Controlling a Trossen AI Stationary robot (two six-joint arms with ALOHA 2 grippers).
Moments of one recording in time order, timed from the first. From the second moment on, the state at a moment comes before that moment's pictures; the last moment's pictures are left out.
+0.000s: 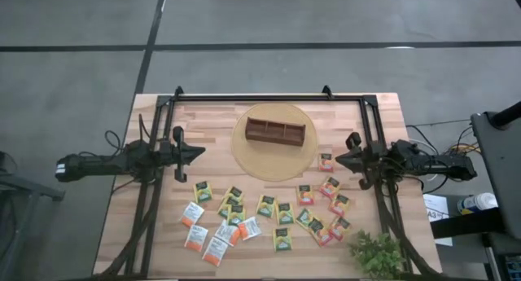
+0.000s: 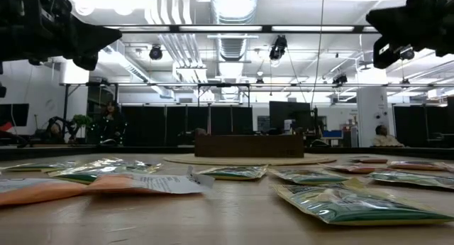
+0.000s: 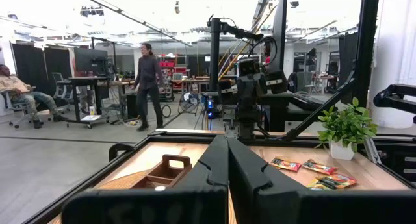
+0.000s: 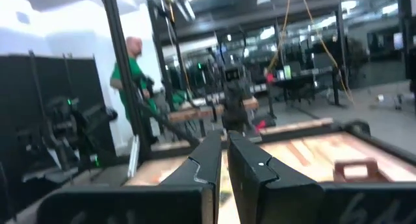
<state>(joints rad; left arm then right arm) 0.06 0.16 0.01 0.29 -0.08 0.03 0.00 0.01 0.01 0.25 -0.08 0.24</state>
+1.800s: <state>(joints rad) 0.06 0.16 0.01 0.29 -0.08 0.03 0.00 0.50 0.97 -0.05 0.32 0.15</state>
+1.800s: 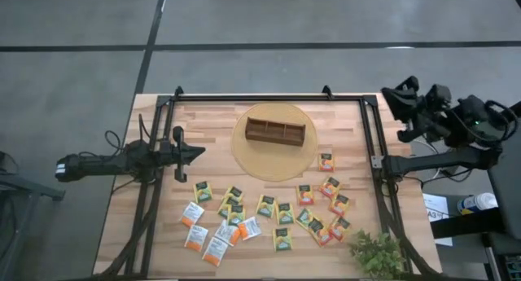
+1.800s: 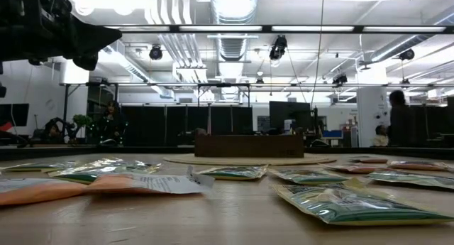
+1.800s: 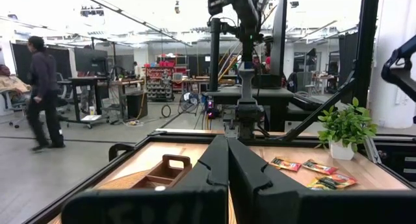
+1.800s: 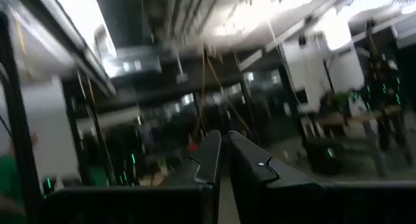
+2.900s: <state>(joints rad) 0.06 0.16 0.01 0.29 -0.08 0.03 -0.05 1.08 1.43 -0.70 0.32 0.04</state>
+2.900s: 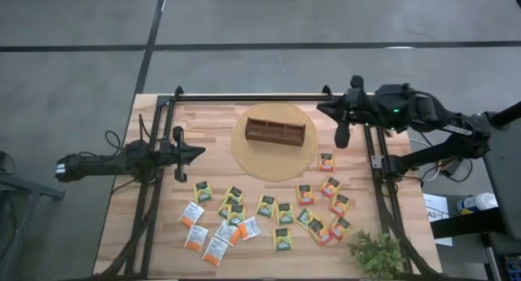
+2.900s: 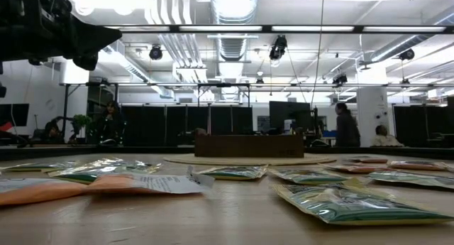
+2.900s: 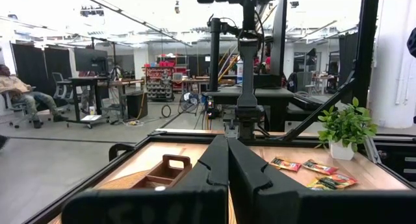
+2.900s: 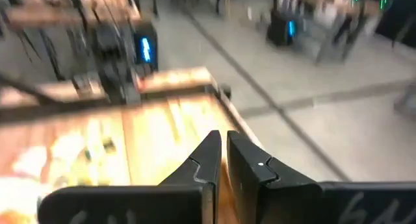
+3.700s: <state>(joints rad) 0.06 0.16 0.01 0.29 -0.08 0.03 -0.18 1.22 1.43 -1.26 0.18 0.00</state>
